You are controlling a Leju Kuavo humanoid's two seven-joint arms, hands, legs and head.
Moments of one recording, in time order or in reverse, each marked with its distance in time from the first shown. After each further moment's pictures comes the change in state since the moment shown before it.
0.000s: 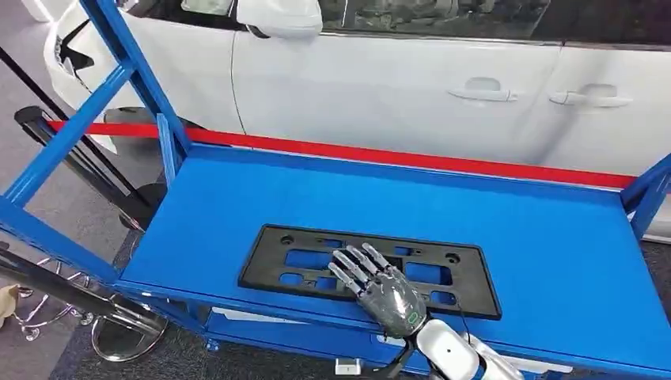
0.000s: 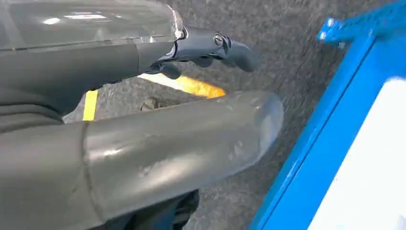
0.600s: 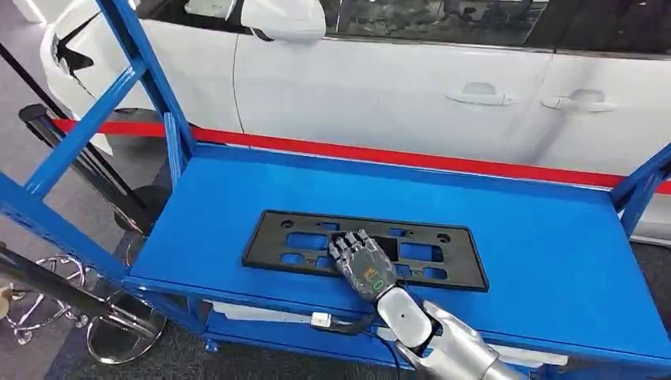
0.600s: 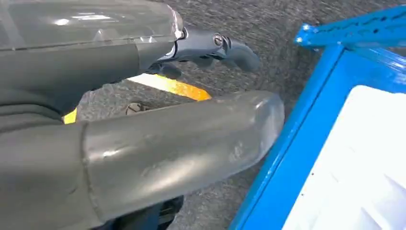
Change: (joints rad) left arm -0.005 0.003 0.029 0.000 -0.011 -0.044 -0.055; right arm -0.217 0.137 0.152 0.296 0.115 0.219 0.260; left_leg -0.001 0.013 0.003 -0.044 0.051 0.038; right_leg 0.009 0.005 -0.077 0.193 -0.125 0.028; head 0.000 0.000
